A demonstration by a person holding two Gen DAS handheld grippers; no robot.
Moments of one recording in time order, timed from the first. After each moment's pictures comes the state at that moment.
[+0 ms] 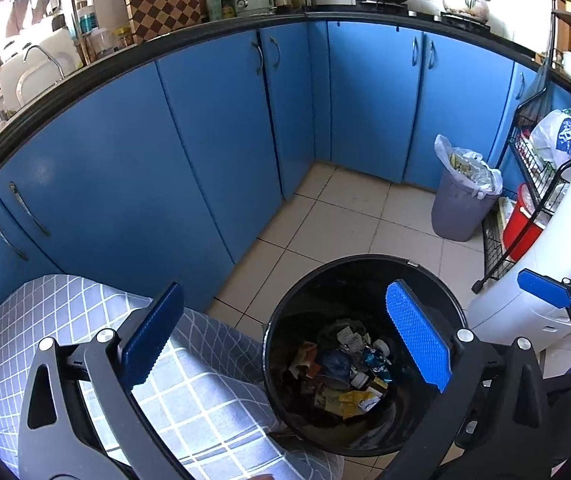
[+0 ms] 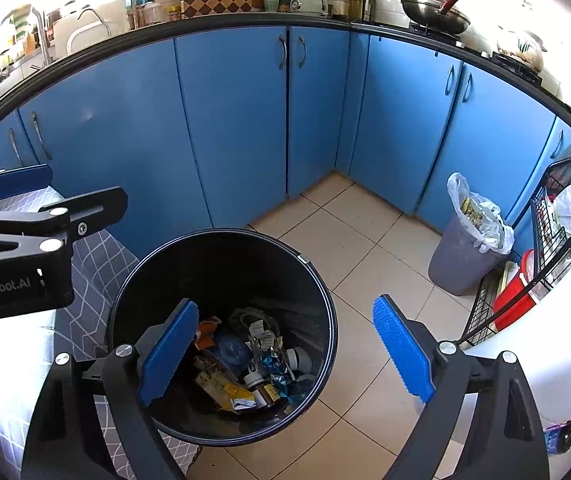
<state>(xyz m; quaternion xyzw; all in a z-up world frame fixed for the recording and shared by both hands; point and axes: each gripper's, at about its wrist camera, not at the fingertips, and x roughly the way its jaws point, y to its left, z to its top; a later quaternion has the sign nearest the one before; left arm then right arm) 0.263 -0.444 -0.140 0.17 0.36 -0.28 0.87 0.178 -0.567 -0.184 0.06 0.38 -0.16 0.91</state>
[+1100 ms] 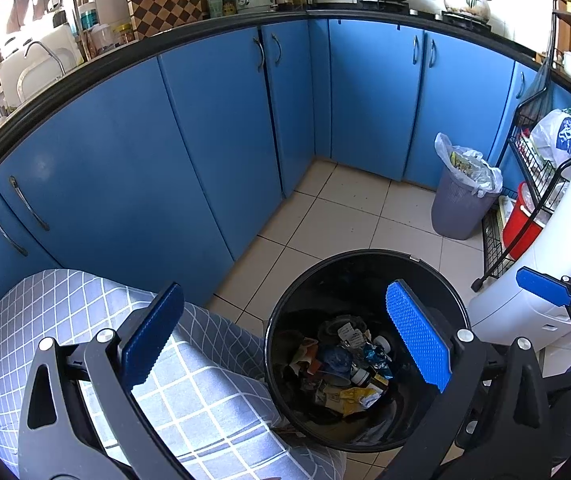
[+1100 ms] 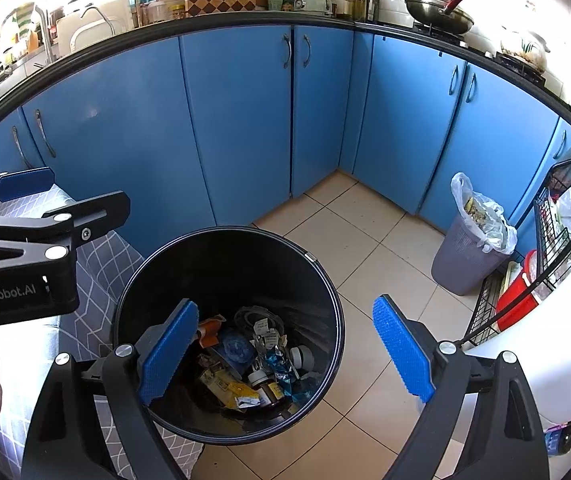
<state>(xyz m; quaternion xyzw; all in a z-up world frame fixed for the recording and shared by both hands) 0.263 -0.441 -0.143 0.17 0.36 -0.29 0.87 0.181 -0.560 -0.184 0.06 0.39 -0.15 0.91</state>
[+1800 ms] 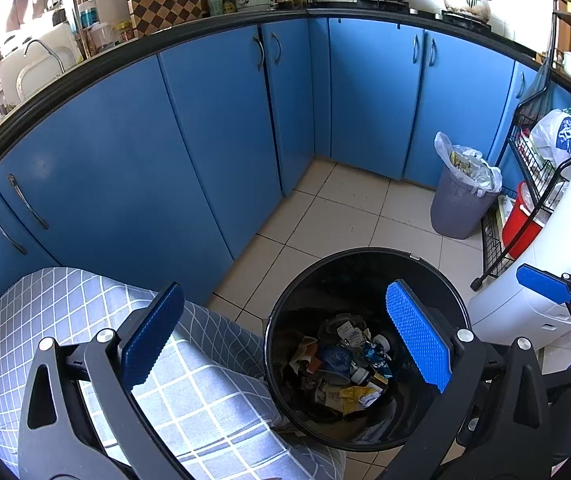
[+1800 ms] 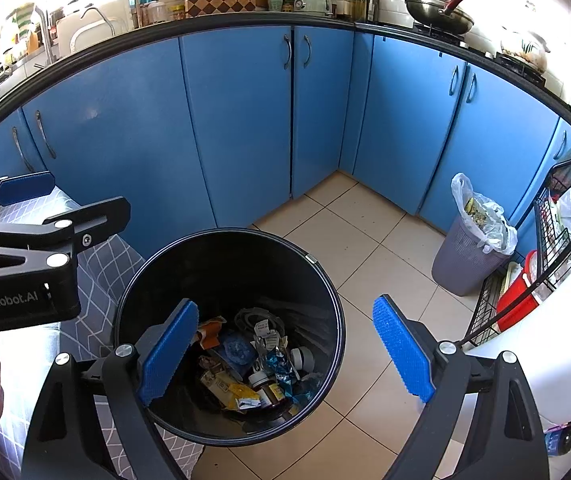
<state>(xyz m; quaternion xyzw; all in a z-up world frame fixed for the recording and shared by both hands) 0.263 -0.439 -0.144 0.17 0.36 -0.29 0.87 0.182 -0.561 -0.183 0.06 0.38 -0.15 0.91</state>
